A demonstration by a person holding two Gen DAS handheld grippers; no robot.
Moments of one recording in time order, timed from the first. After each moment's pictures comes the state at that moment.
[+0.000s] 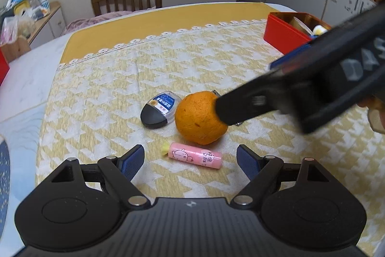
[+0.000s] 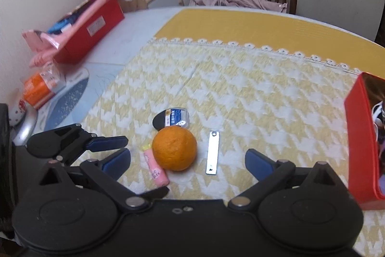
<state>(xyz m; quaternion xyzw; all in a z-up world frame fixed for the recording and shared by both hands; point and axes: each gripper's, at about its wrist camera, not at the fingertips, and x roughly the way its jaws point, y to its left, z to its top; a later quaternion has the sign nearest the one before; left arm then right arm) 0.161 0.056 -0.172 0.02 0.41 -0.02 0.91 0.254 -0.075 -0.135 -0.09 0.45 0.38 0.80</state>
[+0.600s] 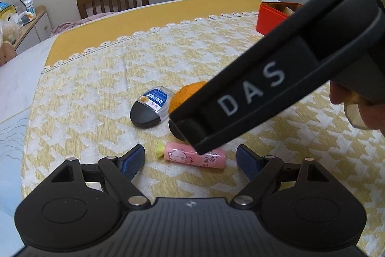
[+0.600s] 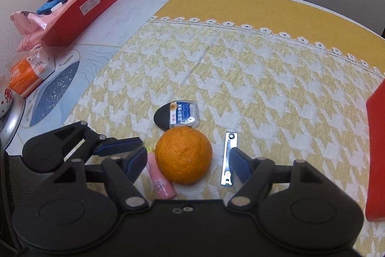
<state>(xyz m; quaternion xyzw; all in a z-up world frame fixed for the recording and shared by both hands) 0.172 0.060 -0.191 0.03 0.41 -0.05 0.91 0.264 -0.035 -0.162 -0.12 0.48 0.38 0.78</state>
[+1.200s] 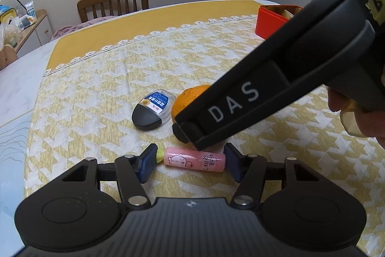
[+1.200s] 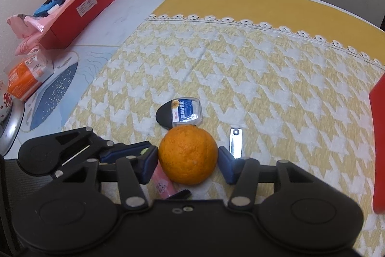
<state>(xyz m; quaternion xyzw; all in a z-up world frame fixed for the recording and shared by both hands) 0.169 0.060 -0.190 0.03 0.40 -0.05 0.91 0.262 -0.035 -0.165 -0.10 0.49 0.37 0.78</state>
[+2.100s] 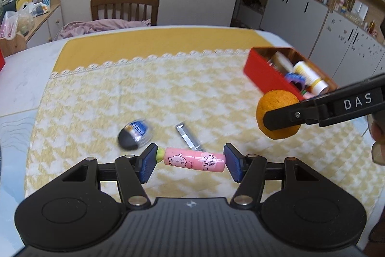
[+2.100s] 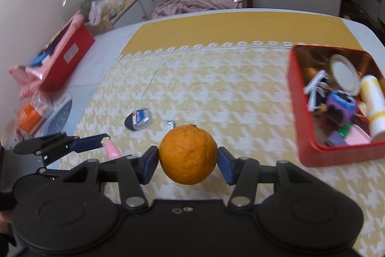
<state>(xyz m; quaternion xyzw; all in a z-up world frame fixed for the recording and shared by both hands) 0.161 0.034 -0.120 -0.06 0.39 -0.04 0.92 0.255 -0.169 -0.104 -0.01 0.47 0.32 0.82</state>
